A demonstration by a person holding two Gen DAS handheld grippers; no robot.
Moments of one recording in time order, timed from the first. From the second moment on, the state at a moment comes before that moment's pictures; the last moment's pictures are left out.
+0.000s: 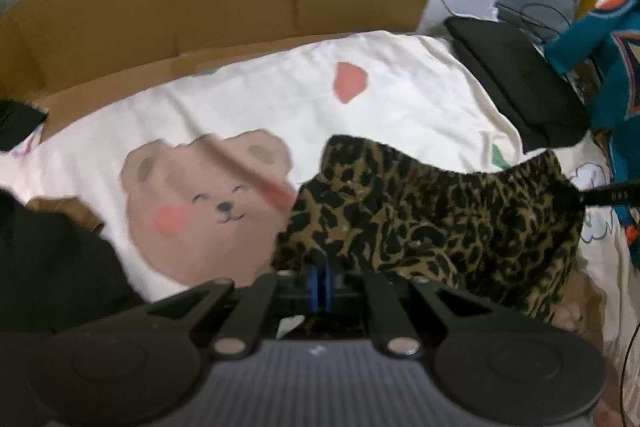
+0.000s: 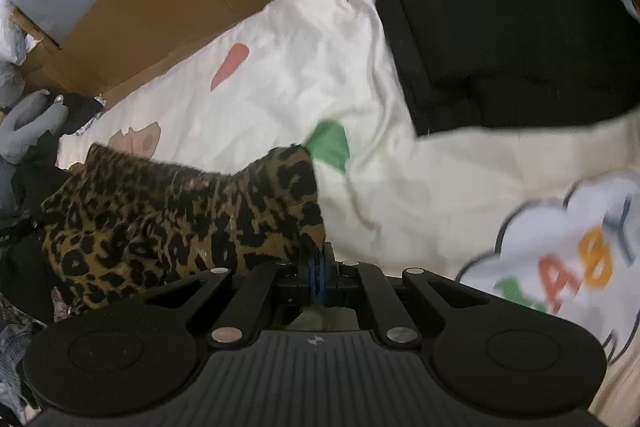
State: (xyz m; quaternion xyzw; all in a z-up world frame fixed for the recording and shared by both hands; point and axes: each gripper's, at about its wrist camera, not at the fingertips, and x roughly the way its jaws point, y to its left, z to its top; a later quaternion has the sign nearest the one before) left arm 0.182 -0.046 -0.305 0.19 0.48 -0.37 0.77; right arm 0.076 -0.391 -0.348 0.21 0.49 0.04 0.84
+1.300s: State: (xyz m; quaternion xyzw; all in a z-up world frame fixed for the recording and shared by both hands) left arm 0.301 0.002 -0.328 0.15 0.45 -0.27 0.84; right arm 0.329 -0.300 -0.294 -0.01 0.44 0.10 0.89
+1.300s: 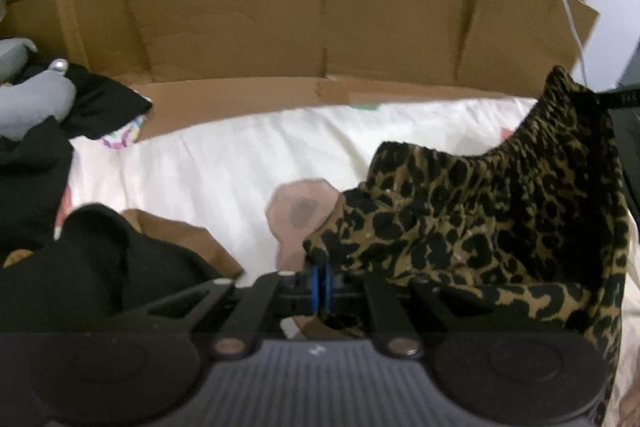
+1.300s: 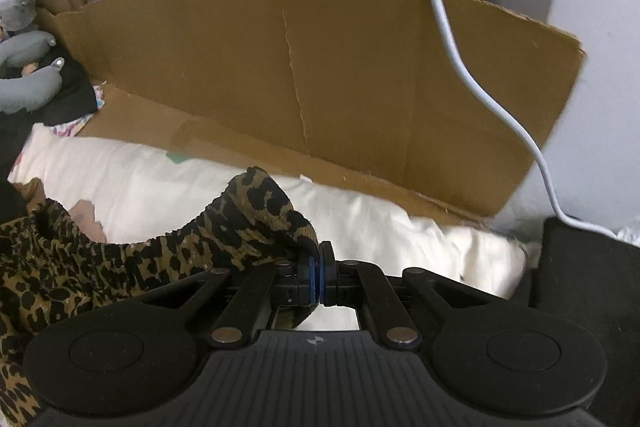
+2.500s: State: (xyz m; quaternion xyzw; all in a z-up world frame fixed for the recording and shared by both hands) left arm 0.281 0.007 -0.292 0.14 0.48 -0.31 0.81; right arm 0.218 -0.222 -0.263 0.09 0.50 0.18 0.84
